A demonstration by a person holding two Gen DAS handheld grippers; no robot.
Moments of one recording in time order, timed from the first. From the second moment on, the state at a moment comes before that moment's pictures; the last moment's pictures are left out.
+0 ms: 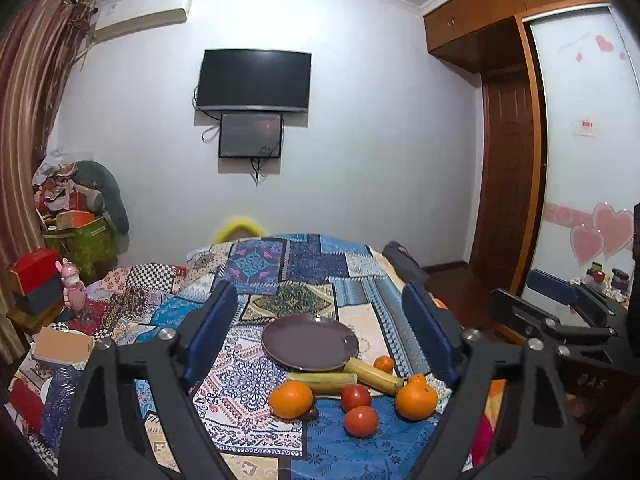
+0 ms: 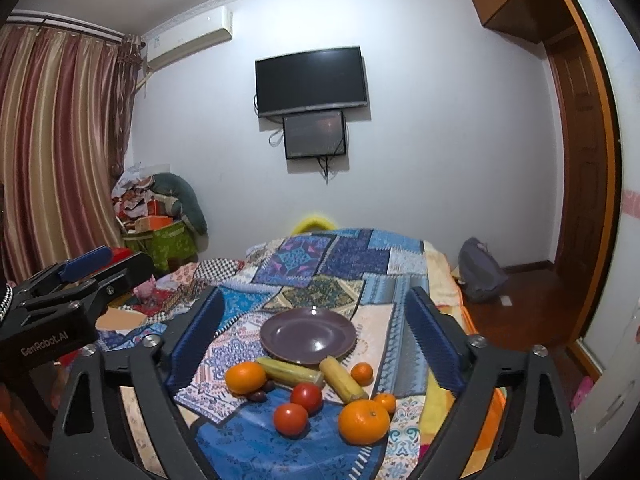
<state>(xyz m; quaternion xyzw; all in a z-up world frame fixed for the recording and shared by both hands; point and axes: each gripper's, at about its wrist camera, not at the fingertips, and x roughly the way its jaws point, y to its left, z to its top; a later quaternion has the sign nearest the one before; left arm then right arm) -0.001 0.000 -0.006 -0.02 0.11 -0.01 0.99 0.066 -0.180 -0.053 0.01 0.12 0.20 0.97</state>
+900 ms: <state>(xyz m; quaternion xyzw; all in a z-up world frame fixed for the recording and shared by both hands) 0.094 -0.001 -0.125 -0.02 0.34 -0.04 0.94 0.154 -0.209 -0.168 0.02 0.38 0.19 0.90</state>
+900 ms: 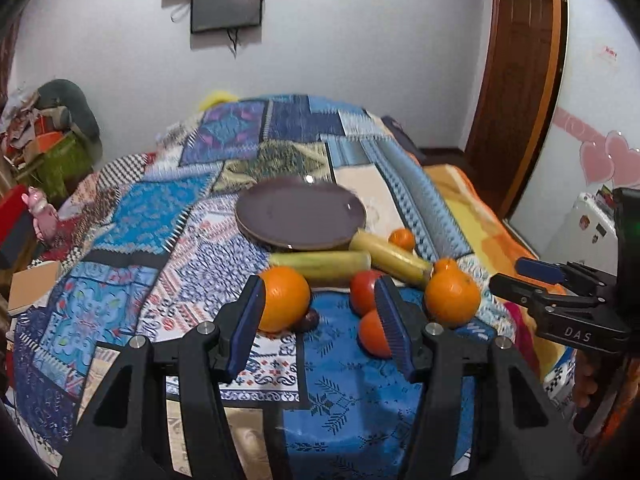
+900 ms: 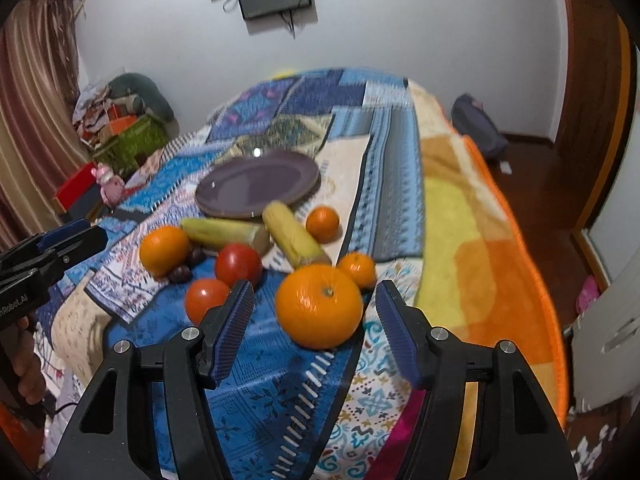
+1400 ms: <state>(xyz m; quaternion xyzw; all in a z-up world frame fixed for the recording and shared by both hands) 0.131 -0.015 -0.164 -0.03 0.40 -0.08 0.91 0.188 -0.199 -0.212 0.03 0.45 0.20 0.87</state>
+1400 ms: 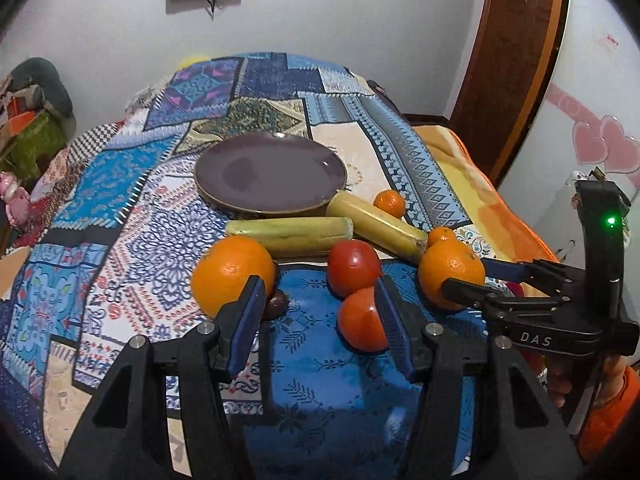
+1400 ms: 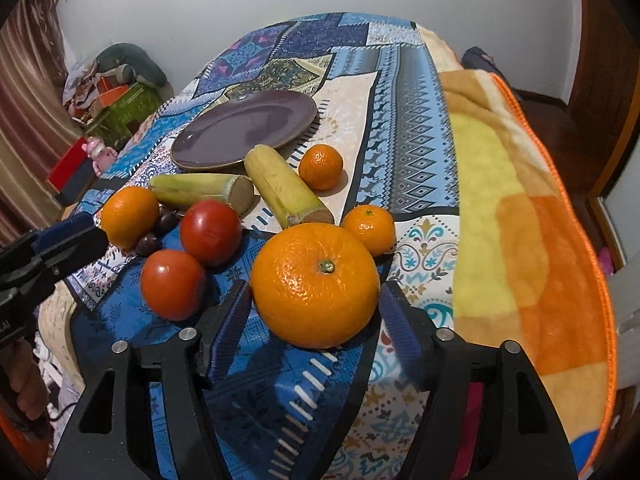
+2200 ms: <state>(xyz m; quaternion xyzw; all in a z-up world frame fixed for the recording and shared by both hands) 0.153 -0.058 -0.199 0.00 0.47 -0.11 0.88 0.179 -0.212 -0.203 0.03 0.43 0.20 0.88</state>
